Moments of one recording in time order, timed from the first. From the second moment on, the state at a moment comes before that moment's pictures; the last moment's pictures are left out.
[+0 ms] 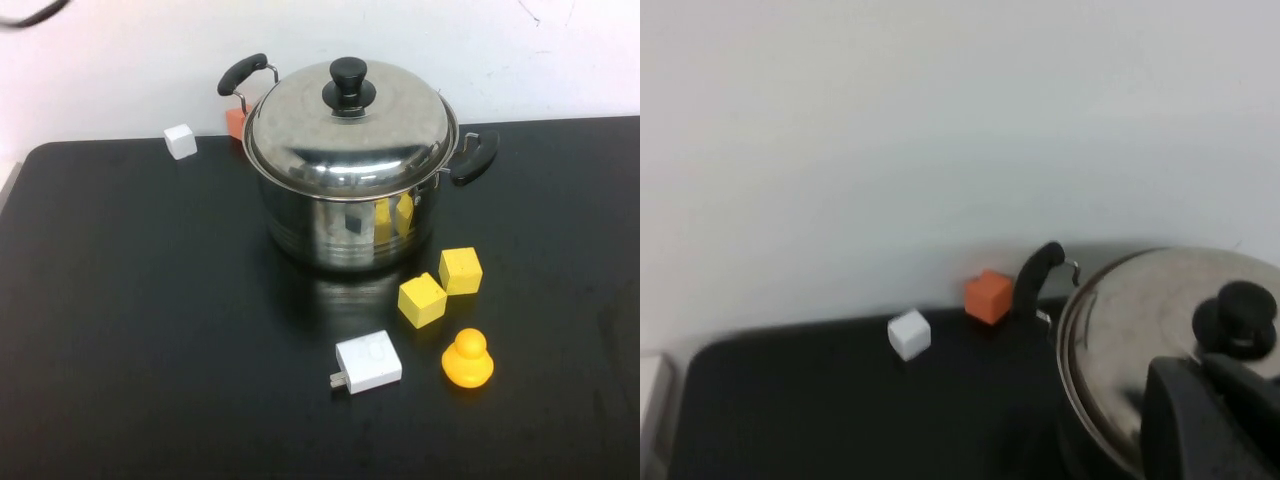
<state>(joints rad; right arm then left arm) -0.03 -0.01 0.02 -0.01 0.42 -0.05 -0.53 1.32 -1.76 0.46 0.96 -0.48</state>
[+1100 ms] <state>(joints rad) -0.03 -0.01 0.02 -0.01 0.42 -0.05 -0.03 0.10 -0.05 0.10 0.20 -0.69</state>
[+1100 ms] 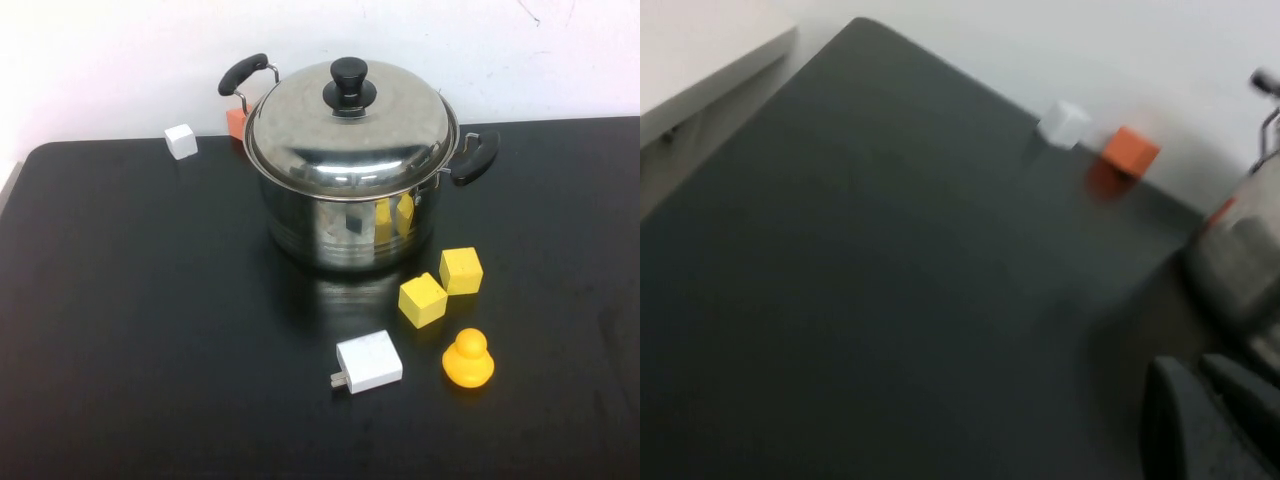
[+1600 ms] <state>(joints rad) -0.03 -0.01 0.02 -0.01 0.42 -0.05 -0.02 -0.01 0.02 0.10 0.36 -0.63</state>
